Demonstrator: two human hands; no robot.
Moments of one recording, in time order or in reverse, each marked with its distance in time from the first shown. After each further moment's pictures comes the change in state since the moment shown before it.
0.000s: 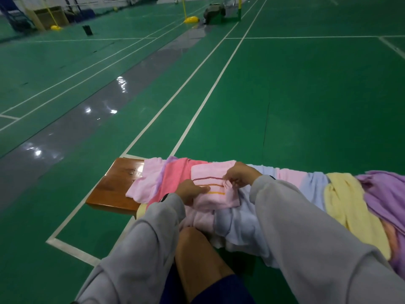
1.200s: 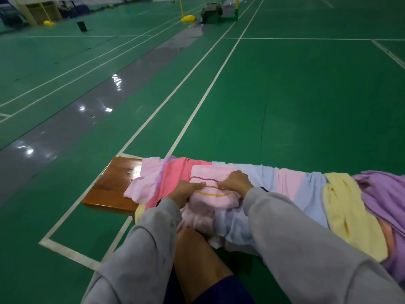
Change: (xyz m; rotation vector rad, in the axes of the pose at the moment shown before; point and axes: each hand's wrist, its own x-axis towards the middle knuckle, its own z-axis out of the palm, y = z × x) left_hand 0.042 -0.037 0.000 -0.463 -0.105 -0.018; right_hand -0.002 0.023 0.035 -0.312 0.171 -0.101
